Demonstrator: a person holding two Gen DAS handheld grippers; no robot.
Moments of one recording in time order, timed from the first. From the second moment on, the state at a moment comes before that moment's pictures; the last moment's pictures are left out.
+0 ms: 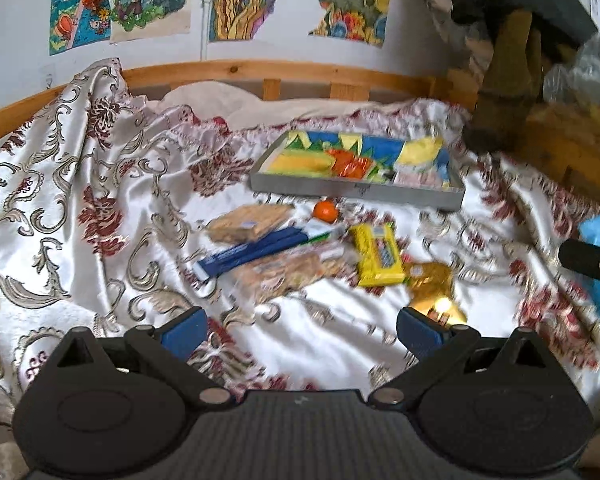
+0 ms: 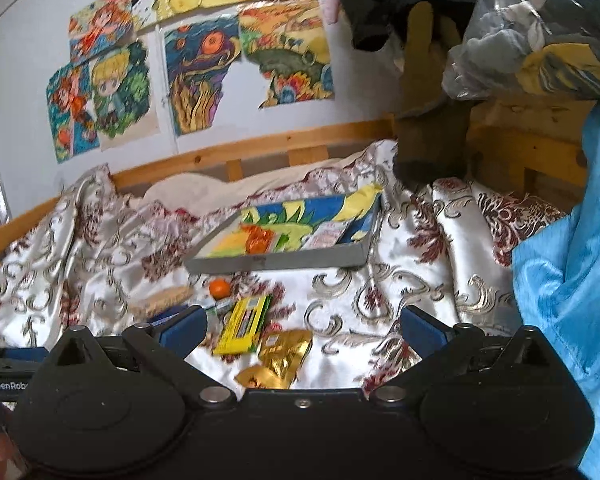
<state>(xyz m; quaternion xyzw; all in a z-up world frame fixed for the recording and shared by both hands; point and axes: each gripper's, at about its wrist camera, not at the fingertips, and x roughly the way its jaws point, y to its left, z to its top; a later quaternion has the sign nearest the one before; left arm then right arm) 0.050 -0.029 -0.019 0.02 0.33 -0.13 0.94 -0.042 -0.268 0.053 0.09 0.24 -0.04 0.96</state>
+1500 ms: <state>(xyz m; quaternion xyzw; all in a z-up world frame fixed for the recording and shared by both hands) 0.198 -0.008 -0.061 0.06 0.48 -0.25 0.84 0.060 -0.242 -0.024 0.08 0.43 0.04 0.90</state>
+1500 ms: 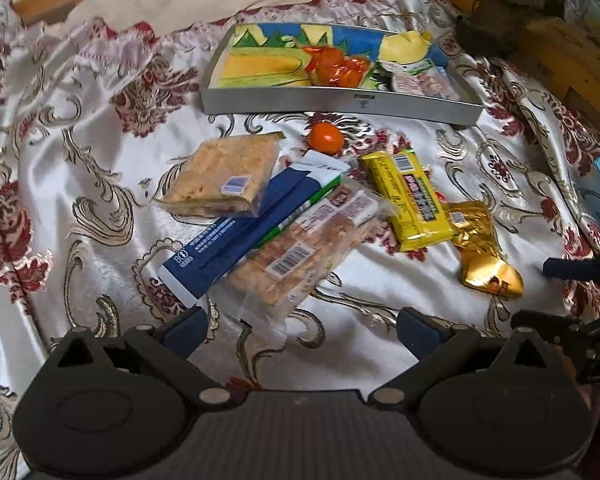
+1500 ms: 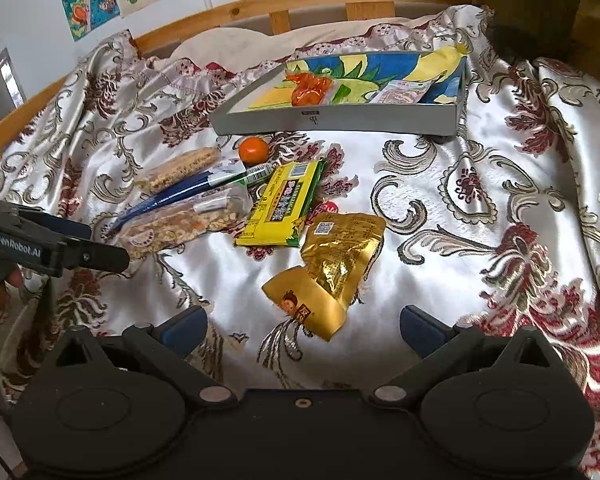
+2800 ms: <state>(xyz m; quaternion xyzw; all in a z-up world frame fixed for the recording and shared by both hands) 0.218 -0.024 -0.082 0.03 0.47 -0.35 0.81 0.091 -0.229 -0.046 0.05 0.42 0.03 0.90</state>
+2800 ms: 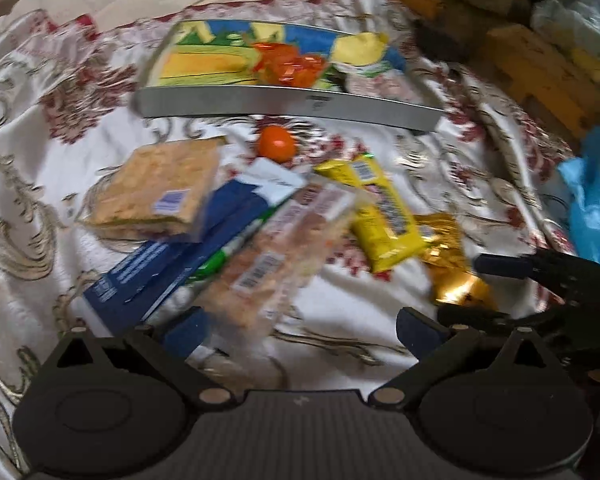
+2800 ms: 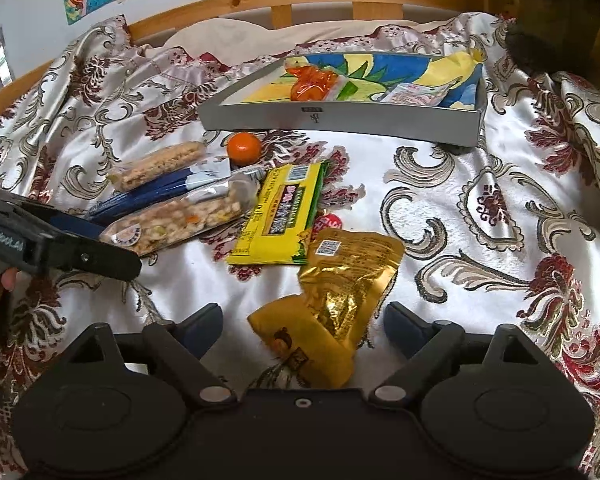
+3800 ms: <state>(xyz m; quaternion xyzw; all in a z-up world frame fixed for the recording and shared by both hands) 0.221 -0.057 -0.077 0.03 0.44 -0.35 0.82 0.094 -0.227 -0.046 0.02 0.42 -0.02 0.91</state>
